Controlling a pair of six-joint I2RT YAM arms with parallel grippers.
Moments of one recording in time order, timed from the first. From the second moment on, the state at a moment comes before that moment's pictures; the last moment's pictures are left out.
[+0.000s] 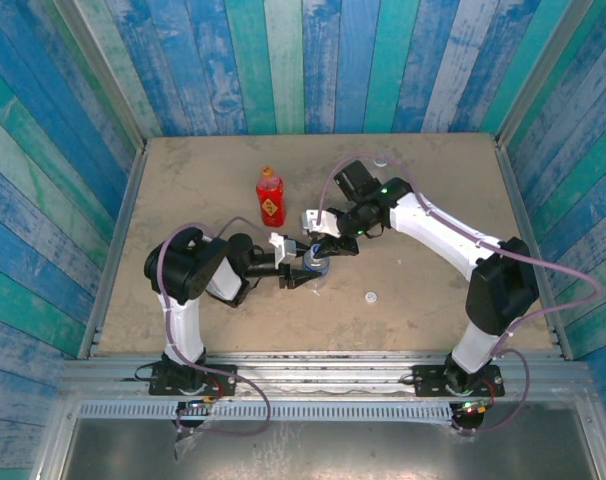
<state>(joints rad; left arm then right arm) -0.45 1.96 0.43 1.47 1.01 0.04 0.66 1.72 1.44 -0.86 -0.60 -0.93</state>
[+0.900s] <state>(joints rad) -0.48 1.92 0.37 1.50 0.75 0.03 0.93 1.57 1.24 -0.55 0.15 0.23</state>
